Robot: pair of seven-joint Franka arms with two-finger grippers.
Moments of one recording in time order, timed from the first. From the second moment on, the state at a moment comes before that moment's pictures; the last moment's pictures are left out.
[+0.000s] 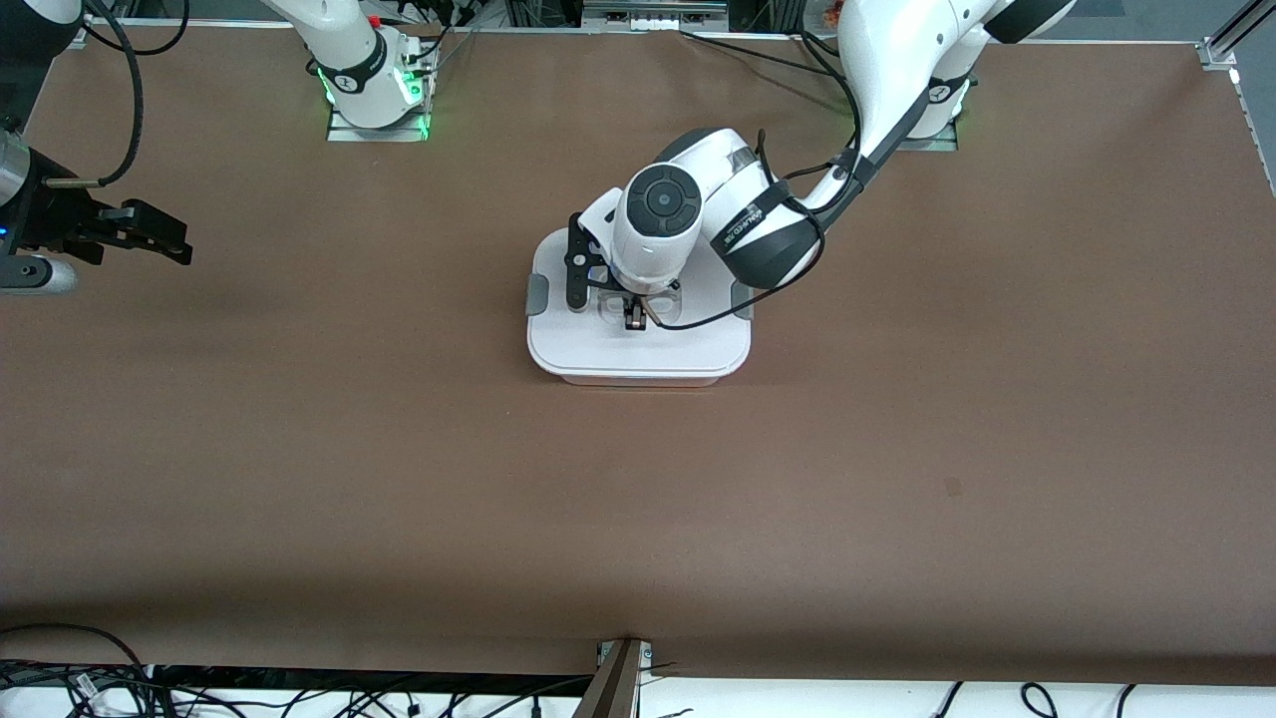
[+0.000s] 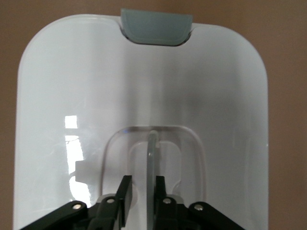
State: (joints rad) left arm -0.39 0.71 -0.50 -1.35 0.15 1.98 0.70; right arm 0.16 0.09 -0.14 -1.51 -0.01 1.53 0.00
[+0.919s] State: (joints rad) left arm -0.13 0.40 -0.49 -1.31 0.16 1.62 0.32; right arm 0.16 0.09 -0.14 -1.51 -0.01 1.53 0.00
